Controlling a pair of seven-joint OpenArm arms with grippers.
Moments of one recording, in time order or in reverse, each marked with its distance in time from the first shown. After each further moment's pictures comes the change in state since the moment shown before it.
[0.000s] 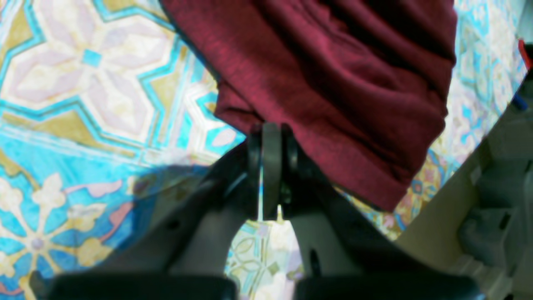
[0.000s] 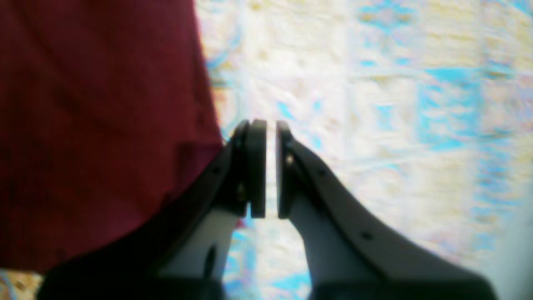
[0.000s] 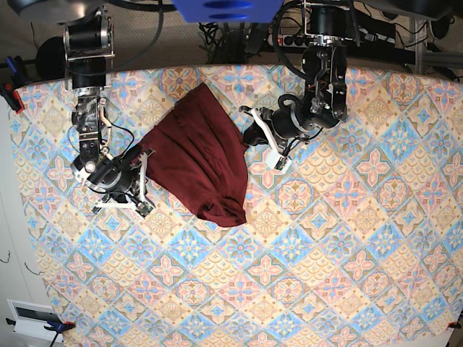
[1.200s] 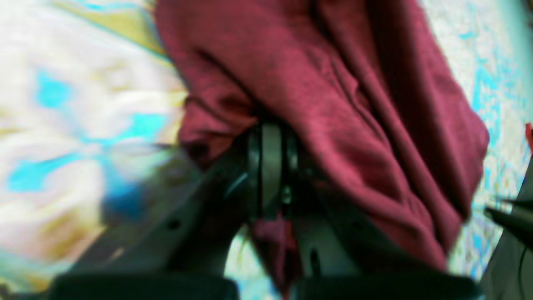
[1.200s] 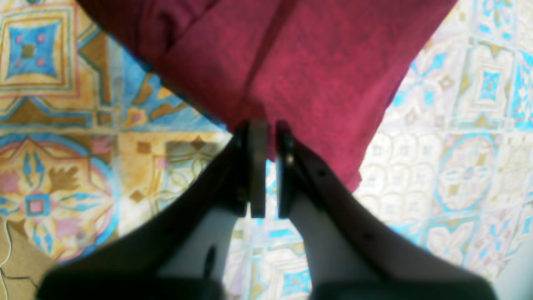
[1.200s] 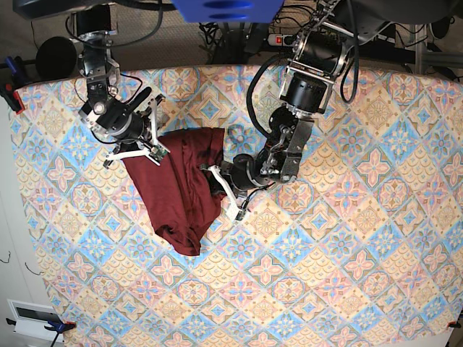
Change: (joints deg) left arm -26.0 2.6 13.8 -35.3 -0.9 9.4 -17.6; right arm -18.6 0.2 -1.9 19.5 -0.4 0.2 -1.3
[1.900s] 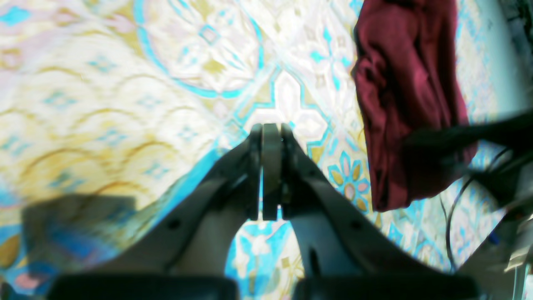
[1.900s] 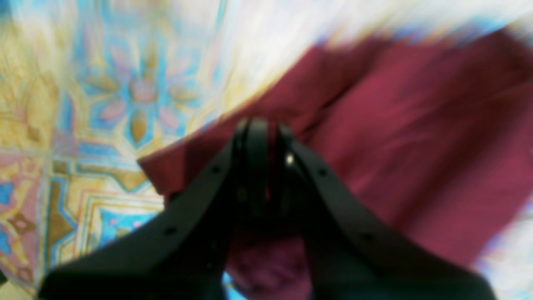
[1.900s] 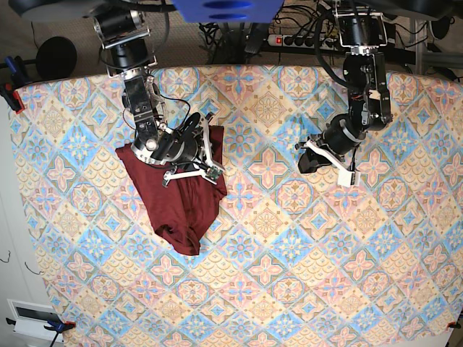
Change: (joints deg) left arm 24.1 -14.7 -24.3 30.2 -15.9 0.0 7.2; right arm 13.9 -10.6 -10.5 -20.7 0.2 0.0 0.9
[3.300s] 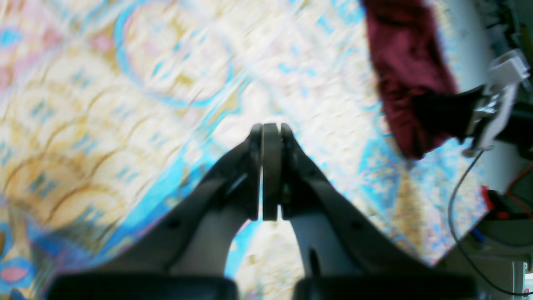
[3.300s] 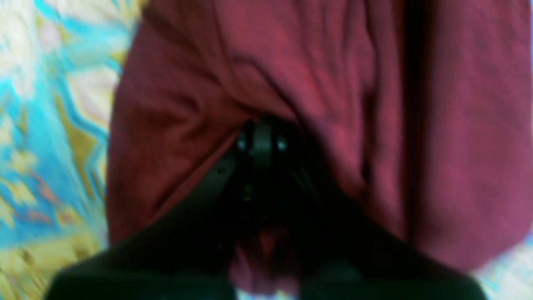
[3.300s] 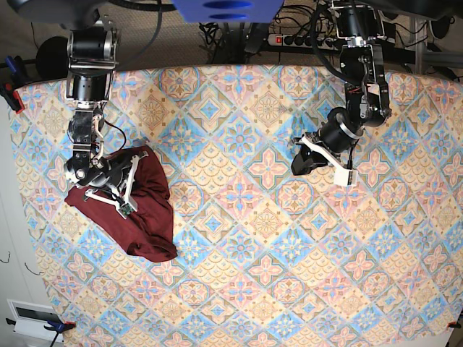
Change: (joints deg) left arm 2.7 0.7 0.1 7.5 -2.5 -0.3 0.5; right arm 7.0 8.9 20.4 -11.4 -0.4 -0.1 2.6
